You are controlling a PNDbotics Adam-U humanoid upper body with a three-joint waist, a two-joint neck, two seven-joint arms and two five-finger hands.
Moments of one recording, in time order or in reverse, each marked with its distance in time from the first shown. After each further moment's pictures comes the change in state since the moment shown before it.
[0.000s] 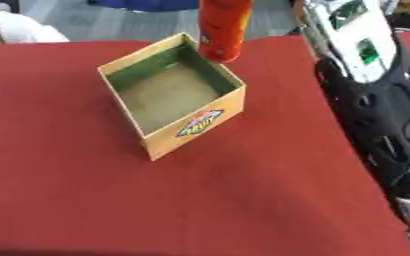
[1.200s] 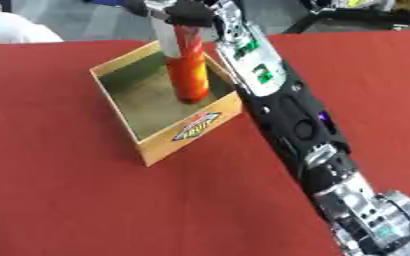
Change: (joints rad) left arm -0.027 0.000 -0.006 0.000 0.005 0.001 -0.010; right arm -0.063 0.145 -0.001 0.282 0.199 -0.177 0.010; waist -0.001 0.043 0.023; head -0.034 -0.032
